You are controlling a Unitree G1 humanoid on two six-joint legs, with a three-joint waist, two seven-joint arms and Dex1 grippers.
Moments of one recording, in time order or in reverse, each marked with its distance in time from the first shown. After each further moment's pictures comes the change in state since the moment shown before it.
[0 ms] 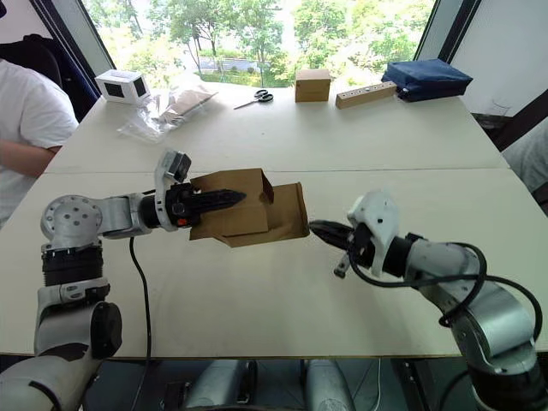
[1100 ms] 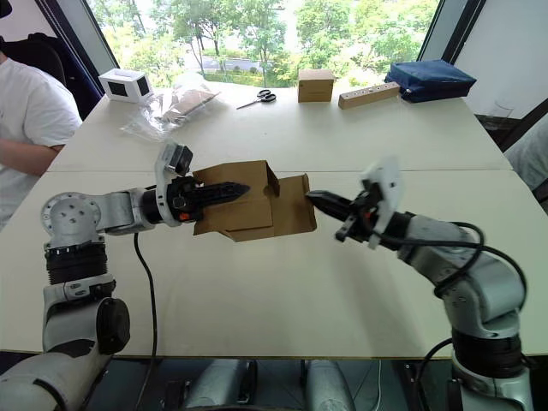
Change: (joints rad) left arm -0.011 -0.035 0.057 -0.031 -0.099 0.039 0.109; right arm -0.203 0.096 -0.215 0.251 0.276 0.121 -0.060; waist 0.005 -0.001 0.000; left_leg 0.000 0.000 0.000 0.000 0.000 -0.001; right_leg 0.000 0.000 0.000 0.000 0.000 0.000
